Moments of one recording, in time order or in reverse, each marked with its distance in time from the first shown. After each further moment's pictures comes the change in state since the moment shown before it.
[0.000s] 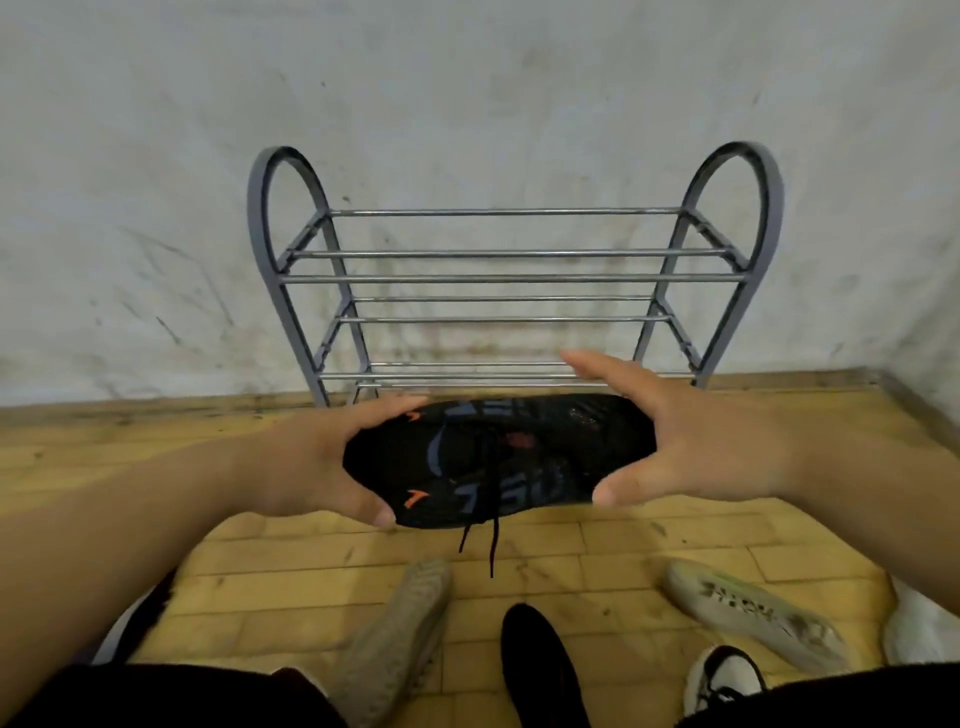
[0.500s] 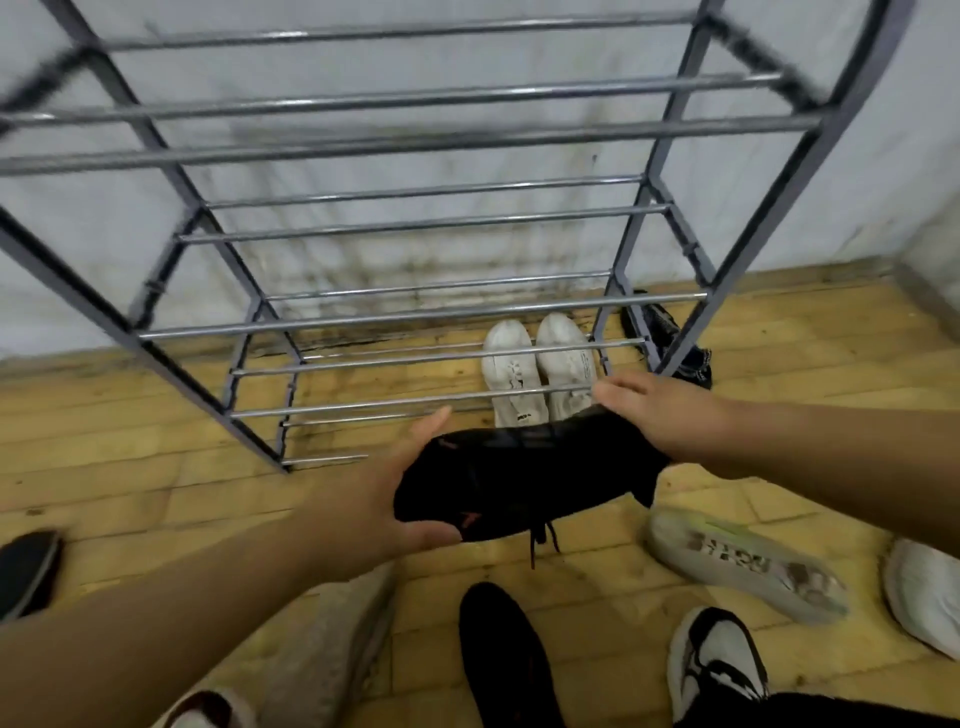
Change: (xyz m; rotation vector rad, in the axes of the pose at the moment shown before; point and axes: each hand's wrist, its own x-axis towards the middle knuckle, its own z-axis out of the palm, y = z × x) left_hand 0.150 -0.042 0.150 -0.111 -0.063 -0.085; right_hand 0.102 0.213 0.010 0.238 0.154 0.598
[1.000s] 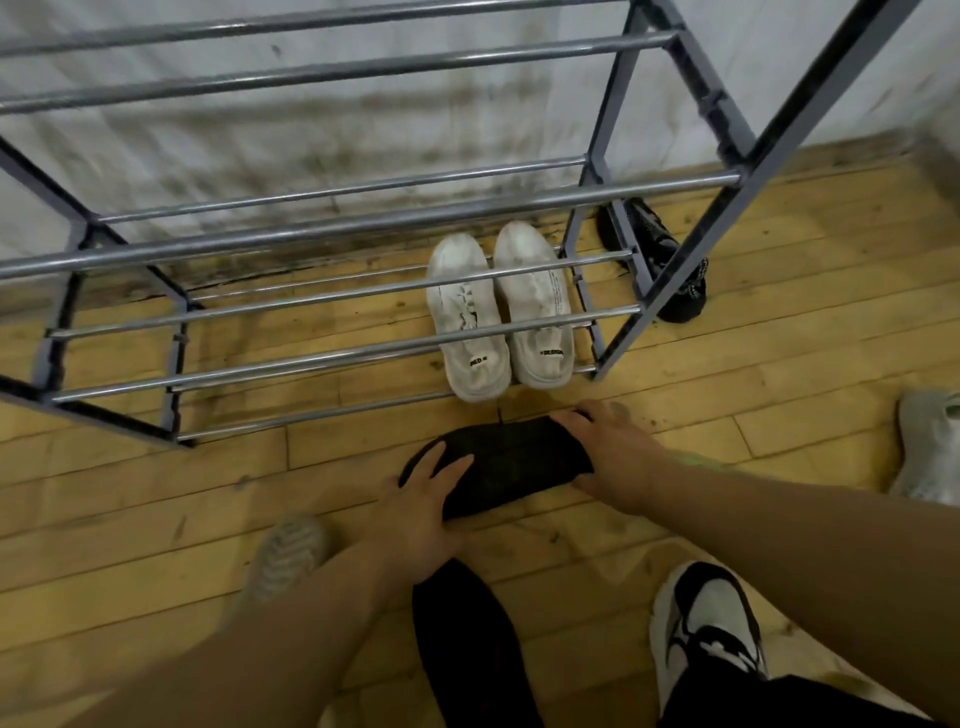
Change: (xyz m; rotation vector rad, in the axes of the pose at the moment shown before) left_hand 0.122 -0.090 0.176 0.184 -0.213 -0.200; right_hand 0.113 0.177 0.092 -0.649 -0.050 -0.144
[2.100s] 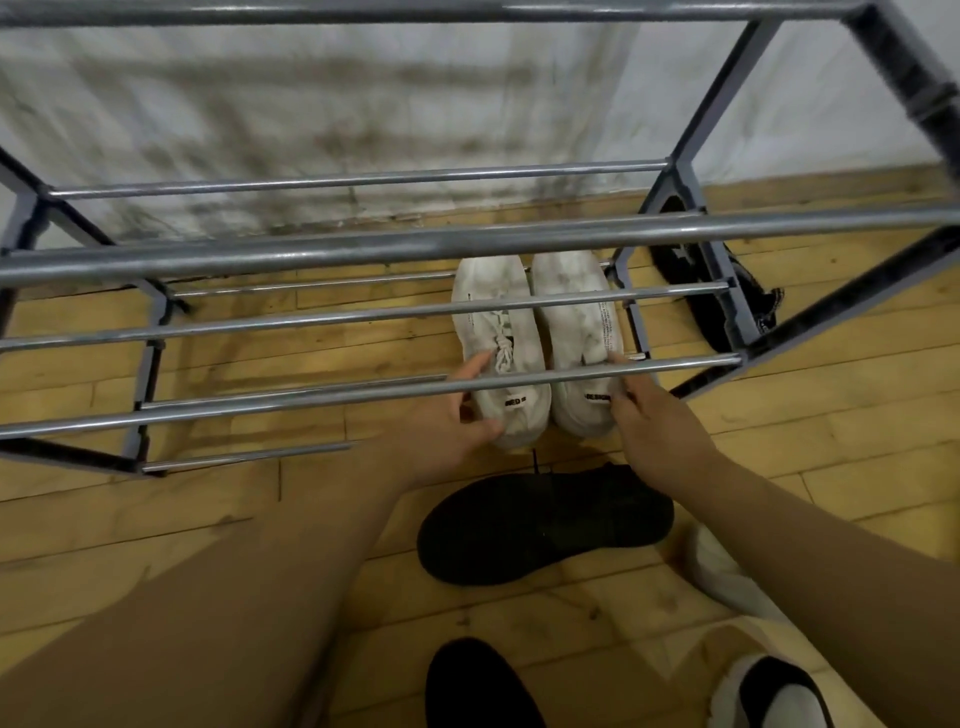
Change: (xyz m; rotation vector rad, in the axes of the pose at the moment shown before) left_hand 0.100 0.000 -0.102 -0.634 0.072 0.147; right_hand 0.064 -0.032 -0.049 0.596 0.338 0.246
